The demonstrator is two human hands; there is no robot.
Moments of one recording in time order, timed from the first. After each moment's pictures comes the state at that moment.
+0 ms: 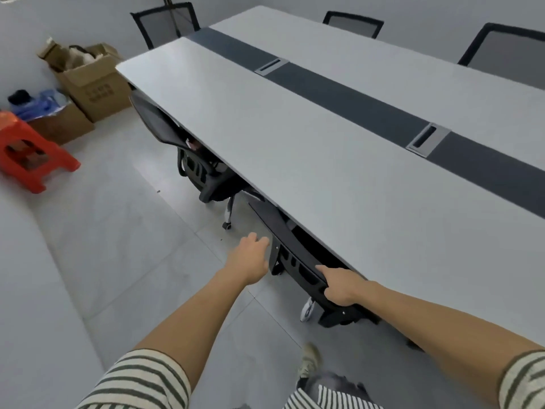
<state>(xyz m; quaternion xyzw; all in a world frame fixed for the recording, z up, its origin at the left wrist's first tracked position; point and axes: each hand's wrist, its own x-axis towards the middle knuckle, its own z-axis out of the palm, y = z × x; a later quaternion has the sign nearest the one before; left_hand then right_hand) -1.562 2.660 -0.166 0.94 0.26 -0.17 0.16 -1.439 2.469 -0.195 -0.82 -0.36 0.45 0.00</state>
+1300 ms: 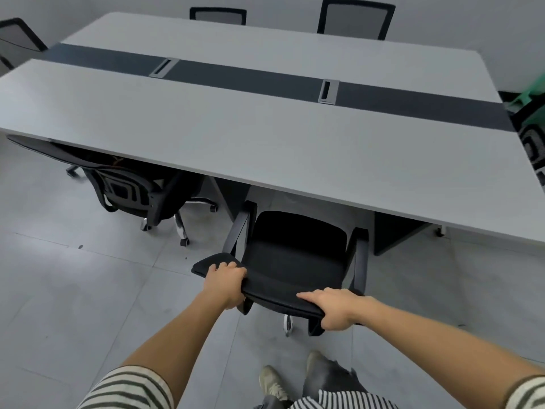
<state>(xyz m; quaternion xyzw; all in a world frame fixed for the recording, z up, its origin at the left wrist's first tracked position) -1.704 2.764 -0.212 0.96 -0.03 -0.28 -0.01 -1.695 2.499 -0.206 -0.85 -0.25 0.47 0.03</state>
